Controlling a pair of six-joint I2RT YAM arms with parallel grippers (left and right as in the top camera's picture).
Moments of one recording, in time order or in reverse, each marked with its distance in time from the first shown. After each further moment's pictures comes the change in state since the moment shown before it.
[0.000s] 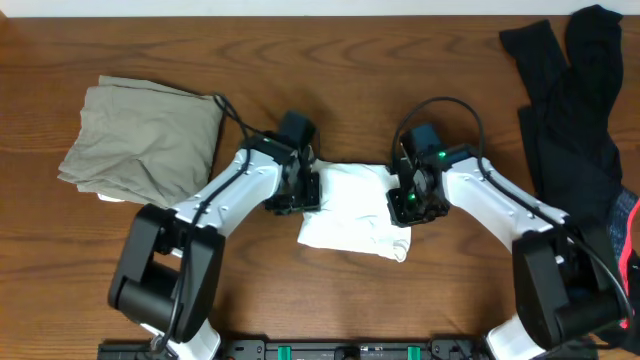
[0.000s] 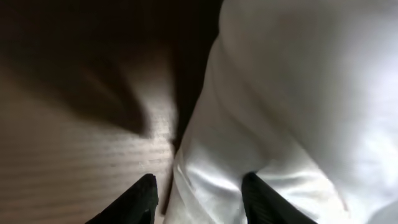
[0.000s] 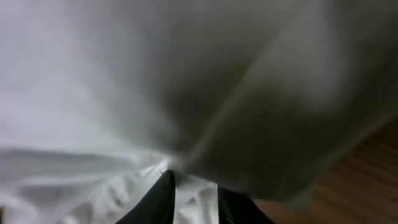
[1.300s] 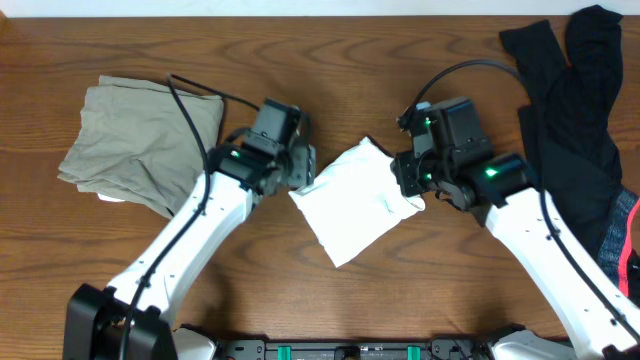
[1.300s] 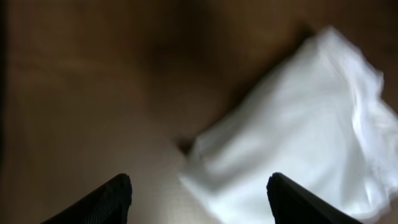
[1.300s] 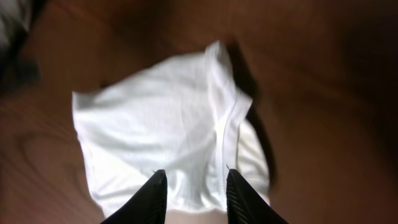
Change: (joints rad) left arm 0.031 -0.280 0.000 0.157 -0.272 0.108; right arm 0.031 -0.353 0.097 0.052 0.083 0.000
